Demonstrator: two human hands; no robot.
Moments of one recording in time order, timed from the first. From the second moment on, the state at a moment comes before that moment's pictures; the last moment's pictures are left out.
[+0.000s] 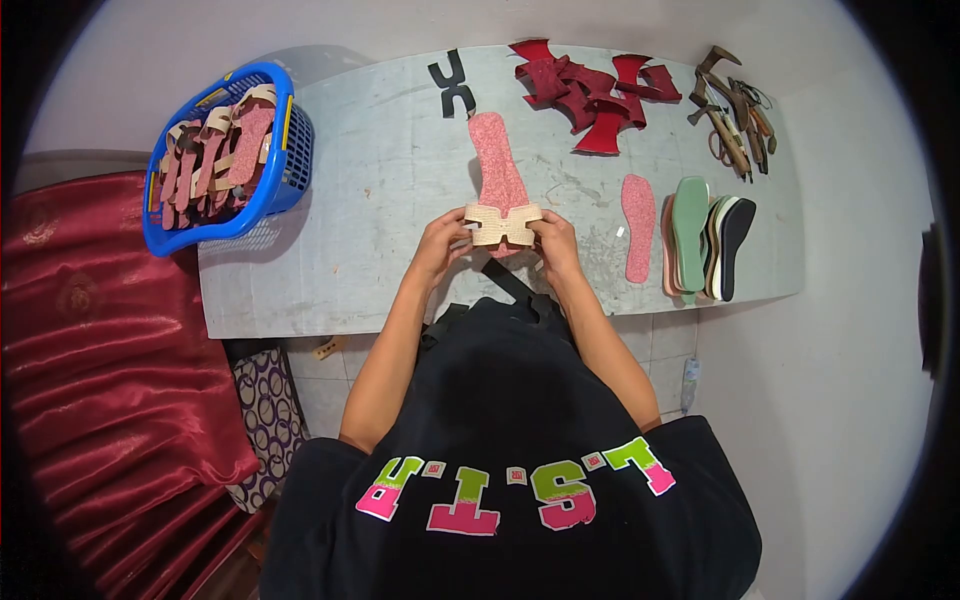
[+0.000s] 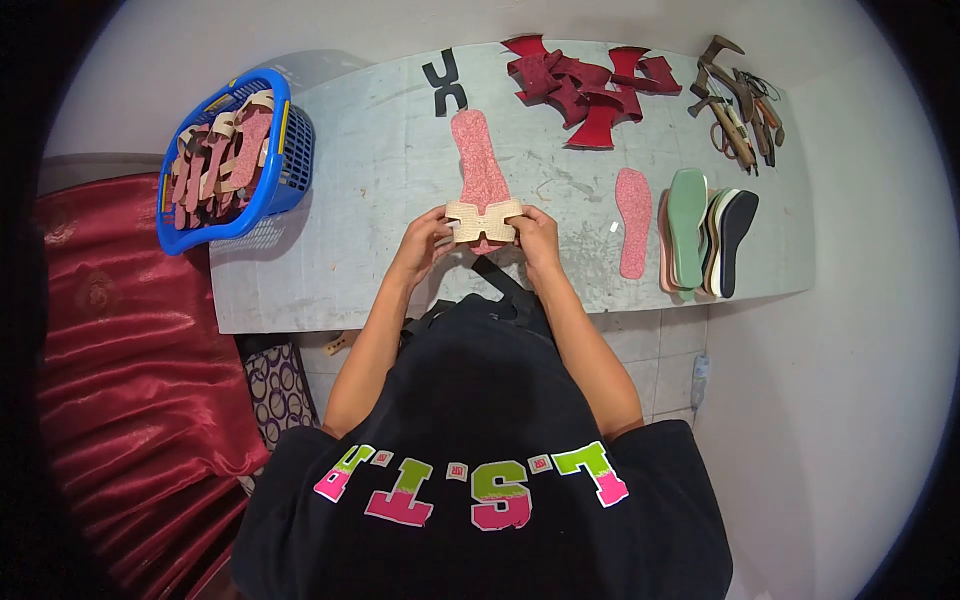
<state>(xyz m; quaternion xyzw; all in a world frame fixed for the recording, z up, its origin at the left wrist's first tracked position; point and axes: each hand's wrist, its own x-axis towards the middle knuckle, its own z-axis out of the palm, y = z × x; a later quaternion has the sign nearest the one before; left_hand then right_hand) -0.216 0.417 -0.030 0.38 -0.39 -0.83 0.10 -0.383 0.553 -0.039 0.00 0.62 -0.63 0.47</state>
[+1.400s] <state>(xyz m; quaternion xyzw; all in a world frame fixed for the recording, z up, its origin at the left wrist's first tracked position) -0.248 0.477 -0.044 0.51 -0.40 -0.74 0.18 -0.421 0.568 -0.056 -0.08 0.59 -0.54 0.59</state>
